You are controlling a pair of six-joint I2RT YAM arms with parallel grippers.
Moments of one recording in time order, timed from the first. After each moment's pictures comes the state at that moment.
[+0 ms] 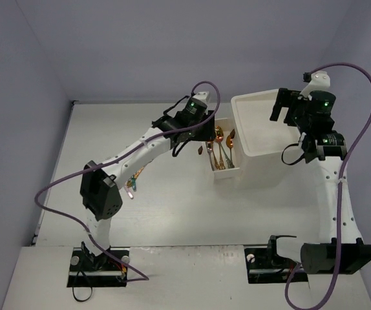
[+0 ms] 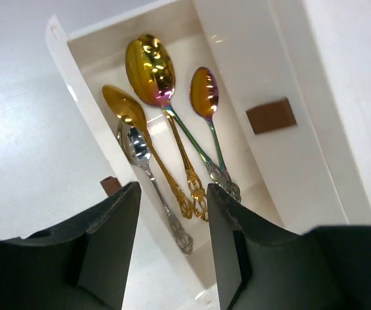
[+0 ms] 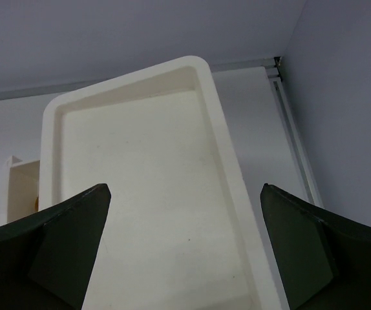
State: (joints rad) left arm -0.77 1.98 1.97 -0.62 -0.05 -0.60; right arm 0.02 1.18 1.39 -0.52 0.09 0.06
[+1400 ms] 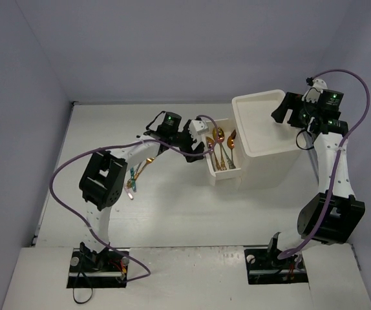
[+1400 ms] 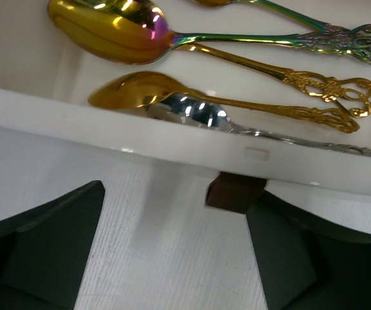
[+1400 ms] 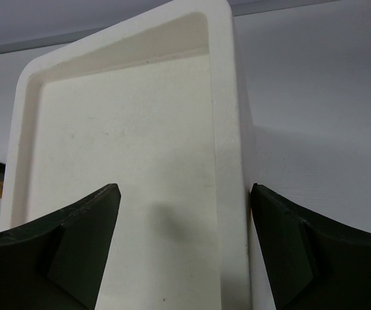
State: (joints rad) left arm -0.57 2.02 1.51 -0.12 0.63 0.35; right arm -0.26 1.49 1.43 -0.49 -0.44 0.08
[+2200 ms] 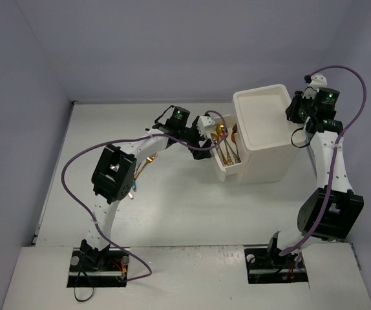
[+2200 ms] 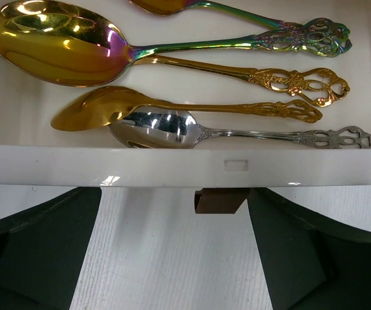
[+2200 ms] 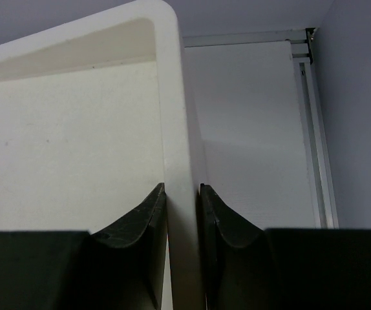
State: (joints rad) left arm -0.59 2.17 1.73 -0.24 0.72 0.36; right arm -0.23 1.51 1.40 -0.36 -0.27 -0.03
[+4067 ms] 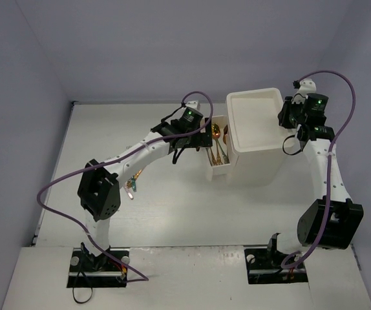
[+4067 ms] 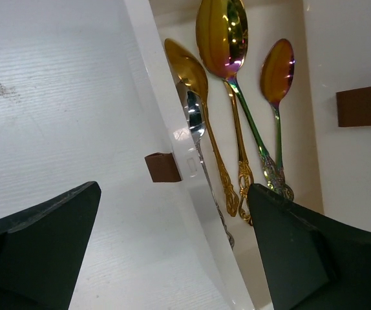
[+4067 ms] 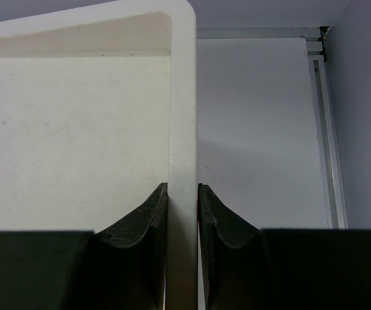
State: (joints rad) left arm -0.75 1.92 1.75 -0.58 -0.17 -0.62; right arm -0.15 1.43 1.29 -0.33 -0.19 -0.04
